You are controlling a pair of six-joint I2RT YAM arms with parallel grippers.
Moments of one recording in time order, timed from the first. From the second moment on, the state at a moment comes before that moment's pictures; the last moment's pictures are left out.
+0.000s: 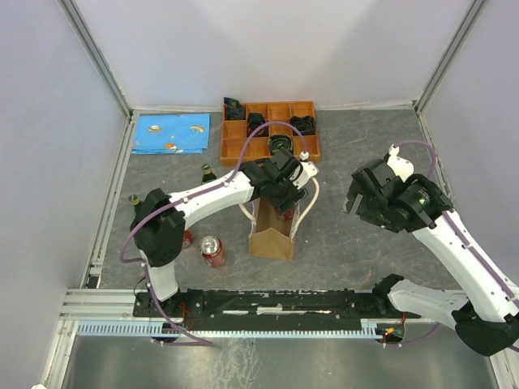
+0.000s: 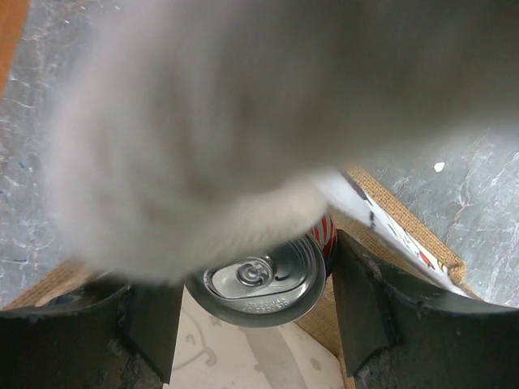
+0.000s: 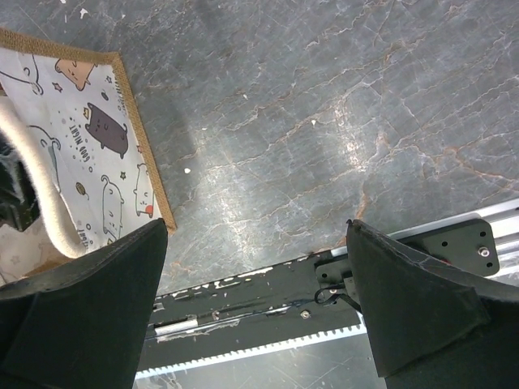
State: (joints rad) left arm -0.87 1.81 1.47 -0.62 0.00 0.15; right arm 0.63 1.05 1.31 -1.38 0.43 0.96
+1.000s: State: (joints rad) left arm -0.90 1.66 1.49 -0.68 -0.05 0.13; right arm 0.63 1.05 1.31 -1.40 0.43 0.97
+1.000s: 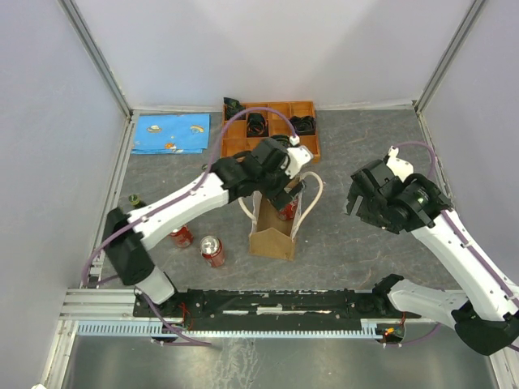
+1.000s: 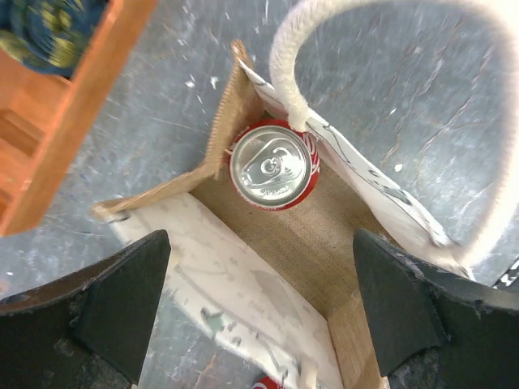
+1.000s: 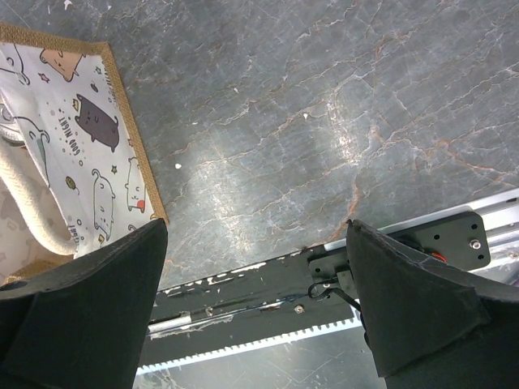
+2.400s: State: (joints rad) left arm -0.59 1.10 0.93 -1.09 0.21 0.46; right arm 0.63 1.10 1.29 -1.35 0.40 0.94
